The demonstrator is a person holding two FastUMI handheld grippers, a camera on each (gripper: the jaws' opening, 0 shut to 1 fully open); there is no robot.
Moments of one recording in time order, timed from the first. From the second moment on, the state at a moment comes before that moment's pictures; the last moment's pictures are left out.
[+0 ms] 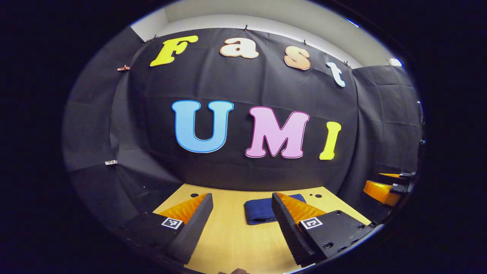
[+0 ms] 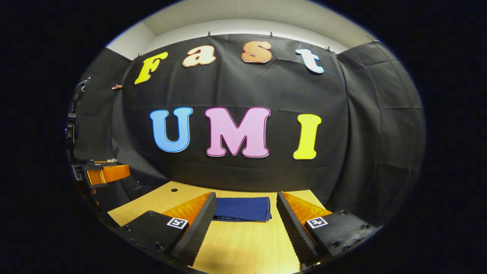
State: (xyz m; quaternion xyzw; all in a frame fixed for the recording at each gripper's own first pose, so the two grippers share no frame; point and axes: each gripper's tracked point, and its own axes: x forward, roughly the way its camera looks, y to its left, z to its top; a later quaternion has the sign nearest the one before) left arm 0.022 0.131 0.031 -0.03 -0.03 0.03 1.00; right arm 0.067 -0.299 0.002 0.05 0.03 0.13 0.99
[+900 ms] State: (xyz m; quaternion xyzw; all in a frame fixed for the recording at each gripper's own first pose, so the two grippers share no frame) left arm 0.027 0.084 0.030 0.00 -0.03 0.02 1.00; right arm 0.065 -0.348 -0.002 0.04 0.04 0.12 0.99
